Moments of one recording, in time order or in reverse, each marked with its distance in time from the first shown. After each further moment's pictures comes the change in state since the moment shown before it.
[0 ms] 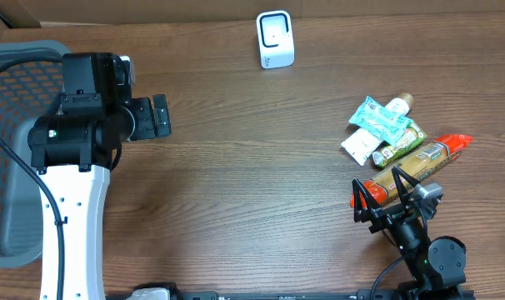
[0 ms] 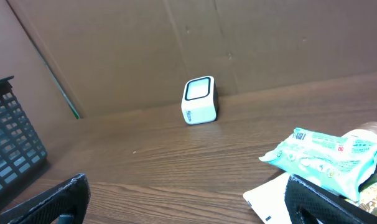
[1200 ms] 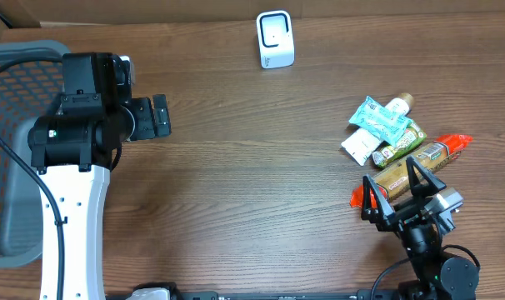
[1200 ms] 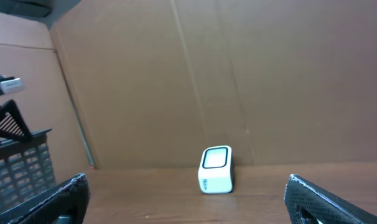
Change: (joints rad) left arm 0.000 0.000 0.000 0.000 0.000 0.000; right arm -0.005 0.002 0.000 0.286 -0.008 0.000
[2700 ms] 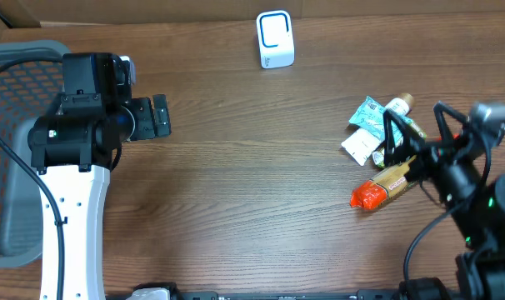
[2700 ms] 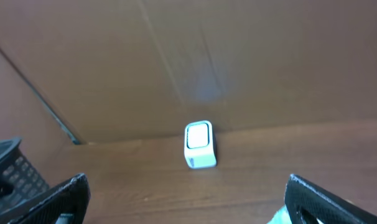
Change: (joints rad) left arm 0.000 0.000 0.000 0.000 0.000 0.000; right arm -0.063 0.661 0.903 -0.615 -0.001 0.001
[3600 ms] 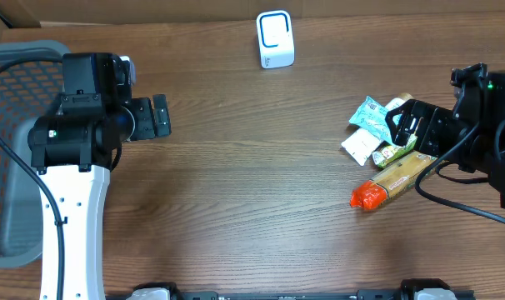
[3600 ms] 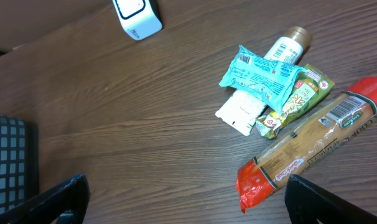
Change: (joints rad) left arm 0.000 0.000 0.000 0.000 0.000 0.000; right arm -0.101 0.532 0.671 -0.954 -0.053 0.003
